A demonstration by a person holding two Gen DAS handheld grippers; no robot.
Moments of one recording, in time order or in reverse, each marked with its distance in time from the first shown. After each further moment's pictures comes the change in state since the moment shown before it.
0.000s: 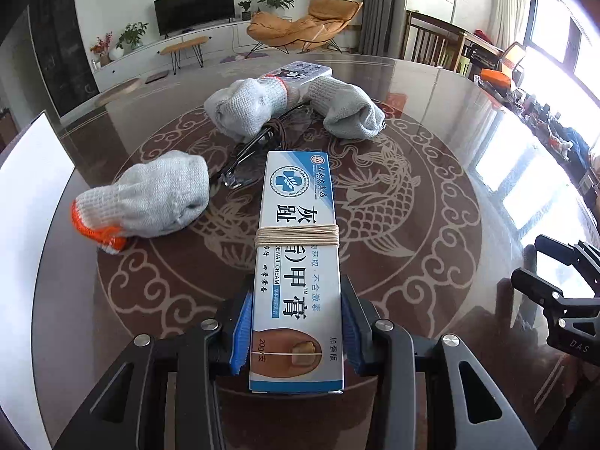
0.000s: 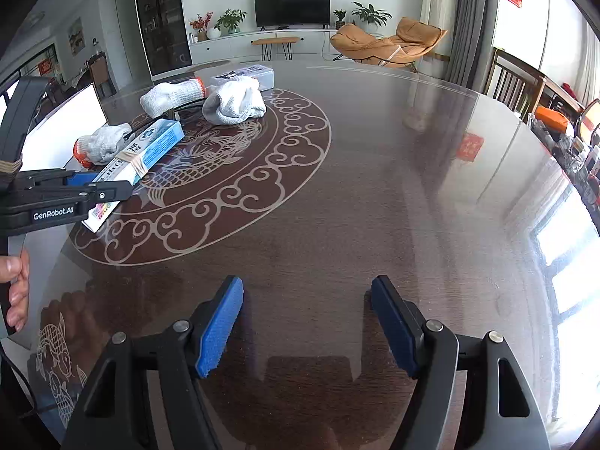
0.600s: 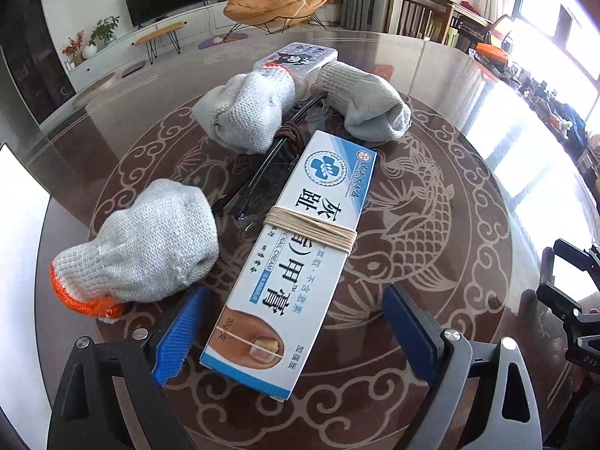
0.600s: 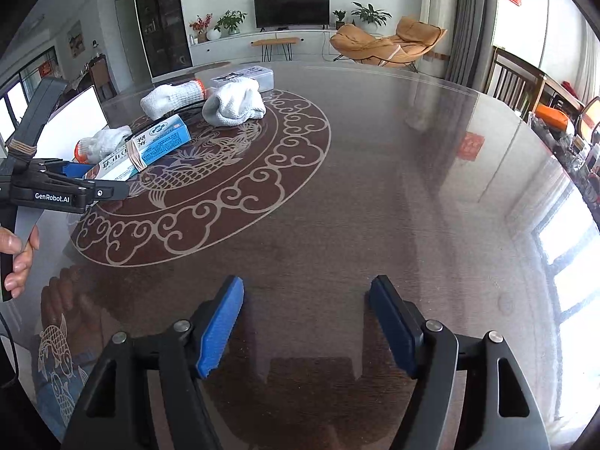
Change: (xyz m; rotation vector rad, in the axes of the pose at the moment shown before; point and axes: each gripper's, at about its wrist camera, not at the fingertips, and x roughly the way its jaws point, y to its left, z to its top) left arm 0.043 0.012 0.047 0.114 0.110 -0.057; right arm 0.000 -0.001 0.001 0.004 -0.001 0.005
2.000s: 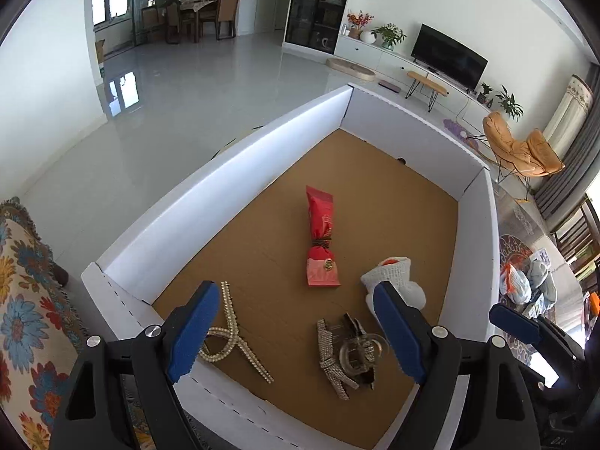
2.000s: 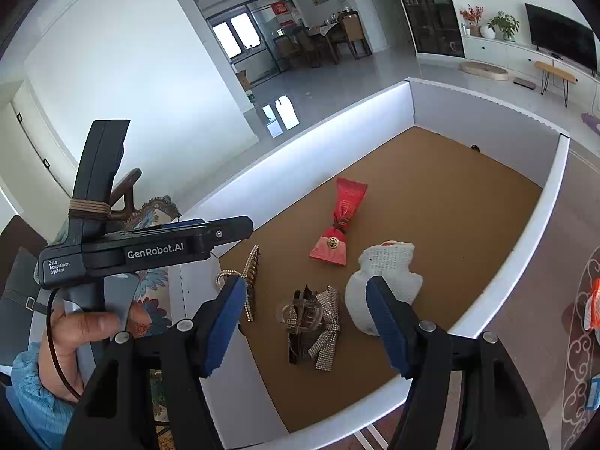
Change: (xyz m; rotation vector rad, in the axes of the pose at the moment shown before) left arm -0.270 0.297 -0.270 -0.873 -0.190 0.381; right arm -0.055 0.475 0.085 -0.439 0.060 0.845
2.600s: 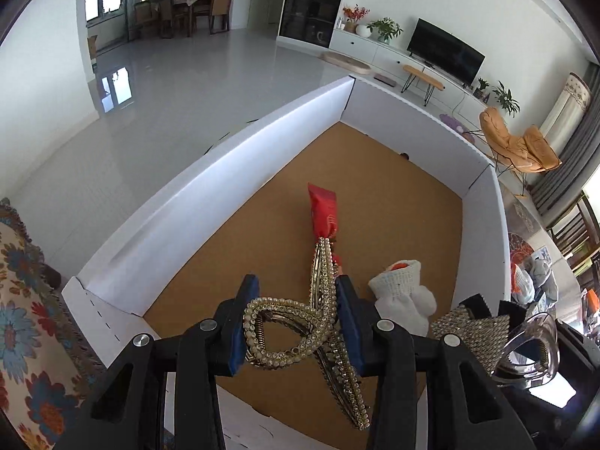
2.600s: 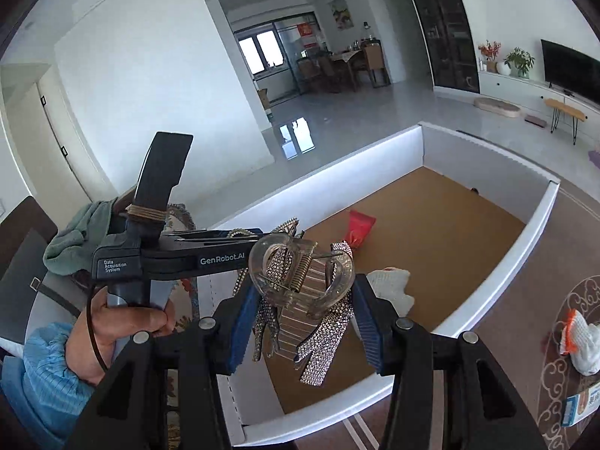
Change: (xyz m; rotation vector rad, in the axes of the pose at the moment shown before) left arm 0.036 0.028 0.015 -0.029 0.057 -0.010; right arm -0.002 0.040 0.012 -0.122 0.014 0.062
